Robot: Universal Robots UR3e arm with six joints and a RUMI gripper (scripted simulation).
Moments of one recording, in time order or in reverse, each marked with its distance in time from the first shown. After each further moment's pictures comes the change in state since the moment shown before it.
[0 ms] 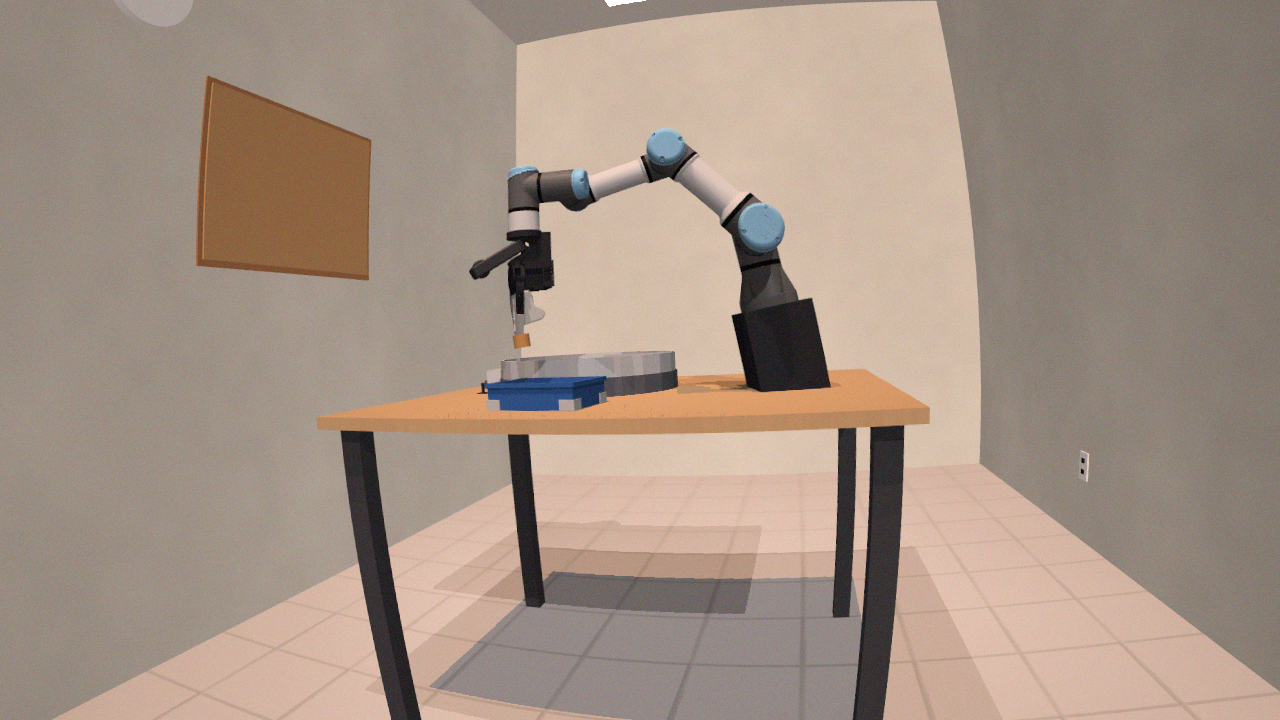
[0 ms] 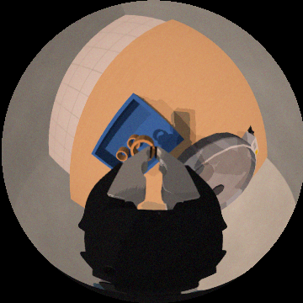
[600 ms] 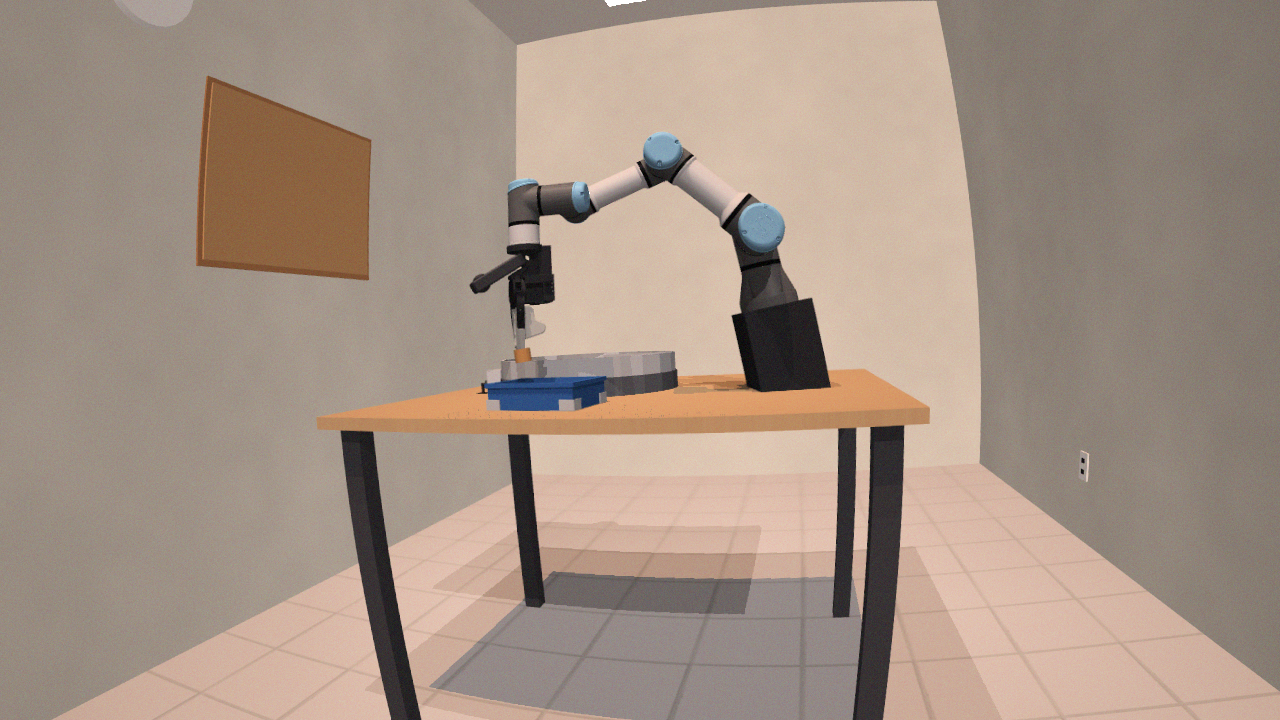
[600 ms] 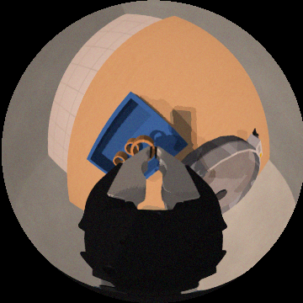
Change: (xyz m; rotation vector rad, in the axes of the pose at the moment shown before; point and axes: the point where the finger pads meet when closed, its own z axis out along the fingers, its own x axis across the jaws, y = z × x) arm -0.001 0.000 0.028 -0.003 -0.001 0.000
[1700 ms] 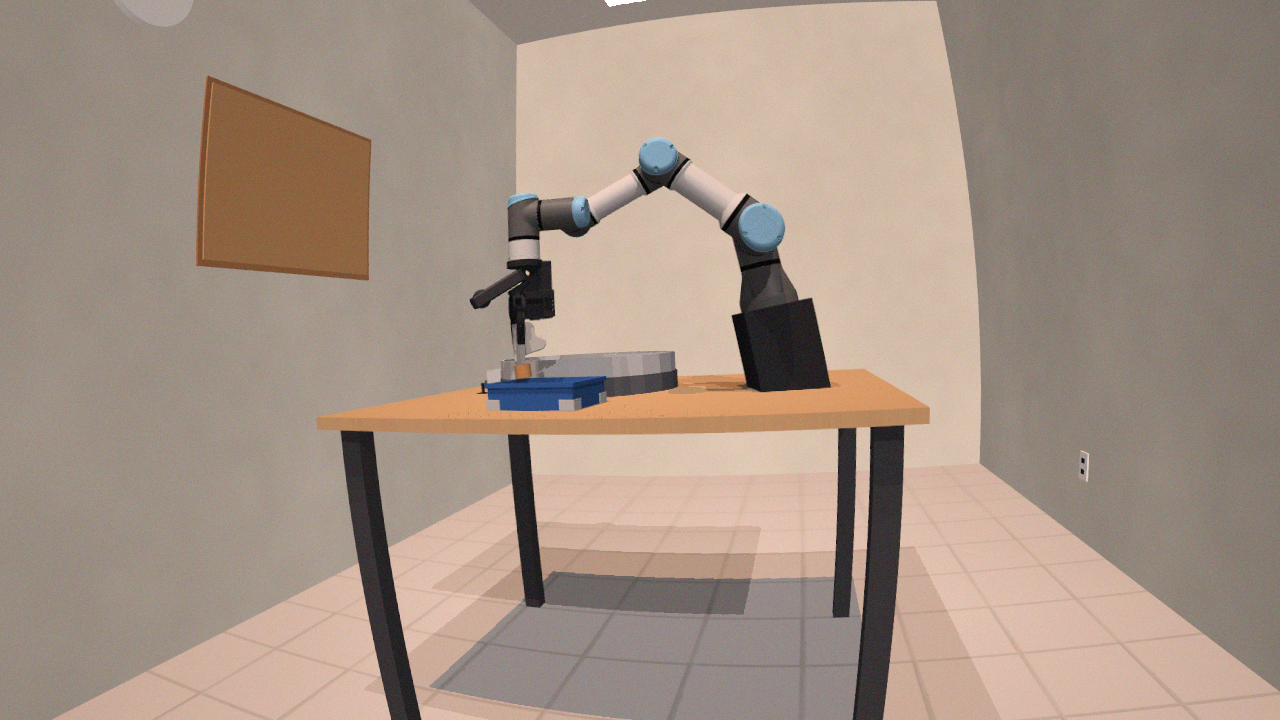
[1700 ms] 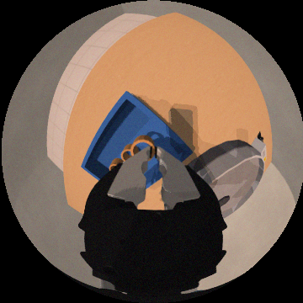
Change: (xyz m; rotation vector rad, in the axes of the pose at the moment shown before) arm 0.000 -0.002 0.031 0.003 0.001 0.000
